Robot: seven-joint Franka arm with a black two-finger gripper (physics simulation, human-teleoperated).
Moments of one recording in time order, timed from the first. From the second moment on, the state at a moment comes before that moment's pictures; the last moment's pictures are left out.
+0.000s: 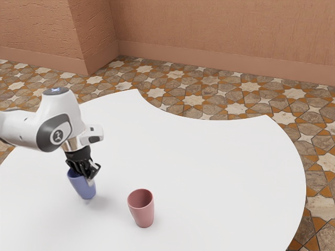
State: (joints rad) arm -0.12 -0.12 0.21 -2.49 -0.01 2.36 0.09
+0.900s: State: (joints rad) arm -0.14 -0.27 0.06 -2.36 -0.01 2.06 0.05
